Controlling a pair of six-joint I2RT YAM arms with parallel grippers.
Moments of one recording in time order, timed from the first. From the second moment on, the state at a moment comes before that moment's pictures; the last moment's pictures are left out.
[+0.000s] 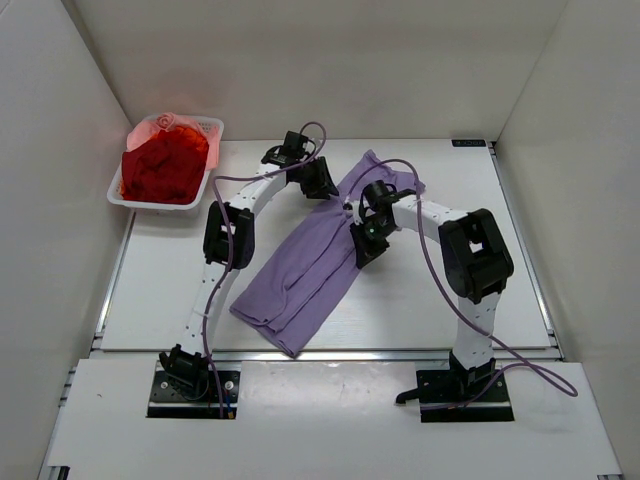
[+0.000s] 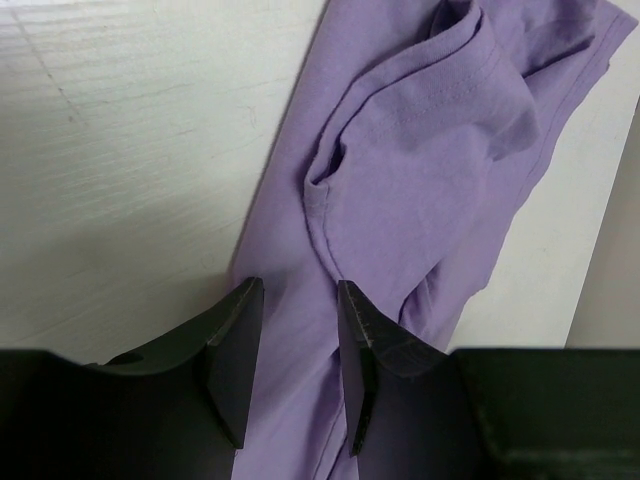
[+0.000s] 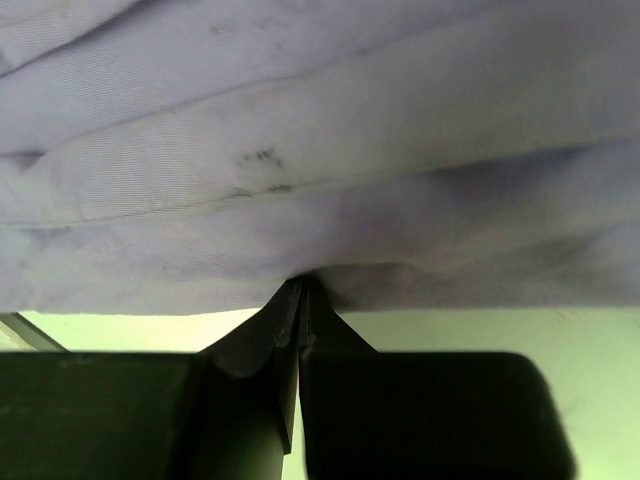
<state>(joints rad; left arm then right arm) -0.39 2.67 2.42 -0.61 0.48 -0.58 0.43 1.99 1.35 -0.68 -0.40 -0.07</state>
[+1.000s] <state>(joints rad) -0.52 2.70 2.50 -0.62 0.27 -0.48 0.32 1.98 1.36 -0.78 -0.32 -0.08</state>
